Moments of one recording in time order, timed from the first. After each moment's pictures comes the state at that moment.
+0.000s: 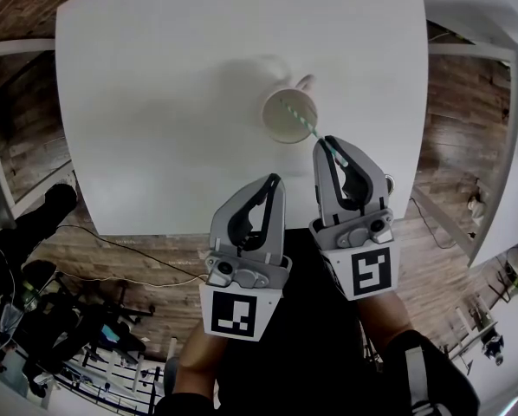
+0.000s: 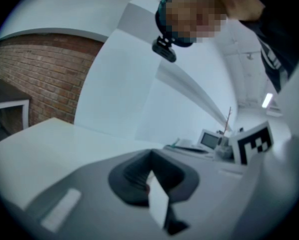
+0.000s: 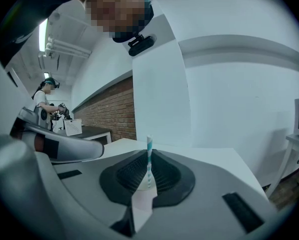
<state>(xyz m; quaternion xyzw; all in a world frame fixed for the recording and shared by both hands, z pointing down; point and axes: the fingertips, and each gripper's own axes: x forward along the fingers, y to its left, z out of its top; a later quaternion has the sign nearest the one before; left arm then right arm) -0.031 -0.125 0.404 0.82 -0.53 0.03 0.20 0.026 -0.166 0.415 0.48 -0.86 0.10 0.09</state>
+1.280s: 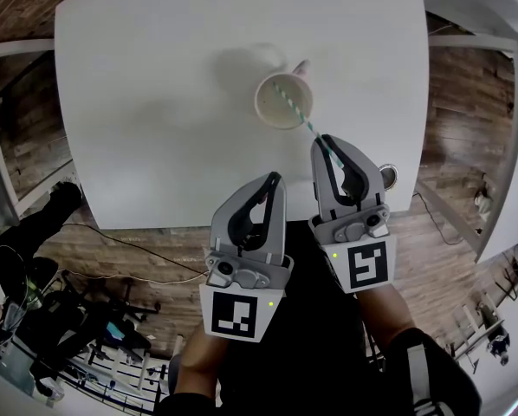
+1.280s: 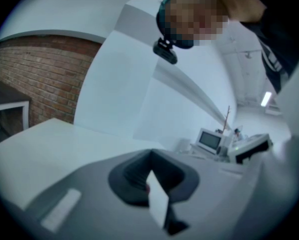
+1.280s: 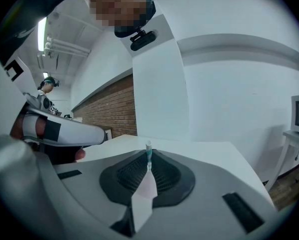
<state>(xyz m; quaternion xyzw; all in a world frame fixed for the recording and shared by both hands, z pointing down) -0.023 -0.112 0.401 0.82 -0.53 0.04 0.20 0.035 -0.146 0.433 0.48 -0.86 0.11 0.10</state>
